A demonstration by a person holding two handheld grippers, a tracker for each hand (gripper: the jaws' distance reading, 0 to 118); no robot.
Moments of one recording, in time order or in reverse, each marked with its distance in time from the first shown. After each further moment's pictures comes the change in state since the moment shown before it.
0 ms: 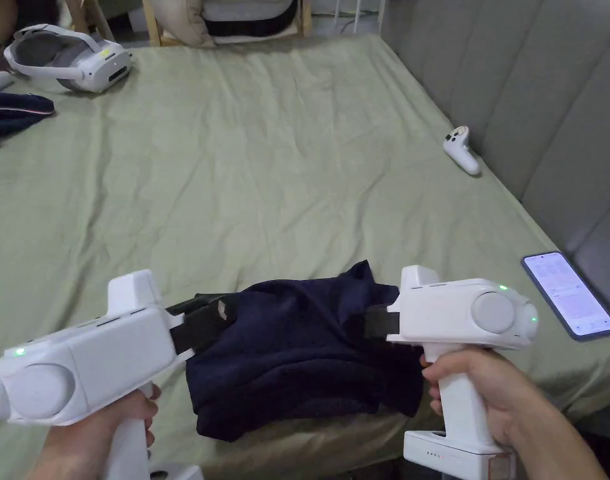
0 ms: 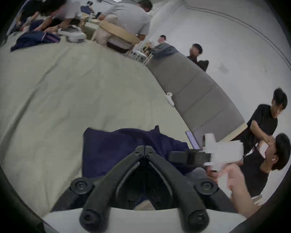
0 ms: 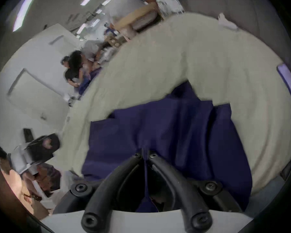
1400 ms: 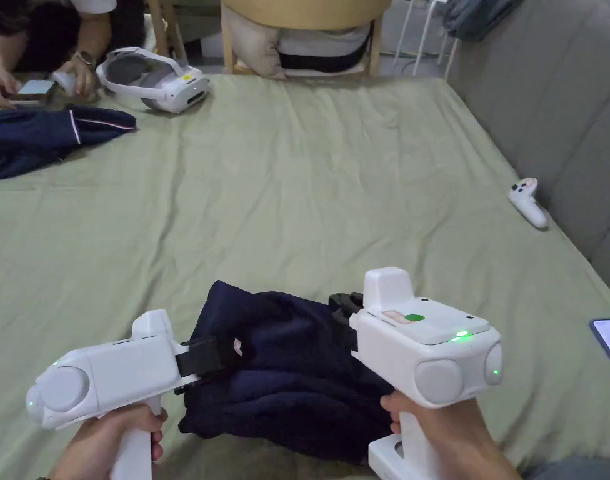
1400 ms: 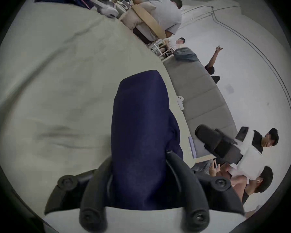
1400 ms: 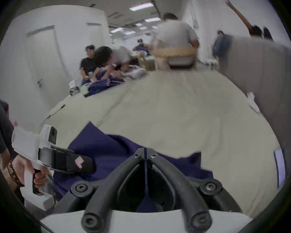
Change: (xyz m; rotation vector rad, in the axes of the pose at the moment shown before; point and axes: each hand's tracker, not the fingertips) left arm -0.111 0.019 0.003 -0.046 -0.059 0.221; right arm -0.175 -0.006 -0.025 0.402 -0.076 0.533
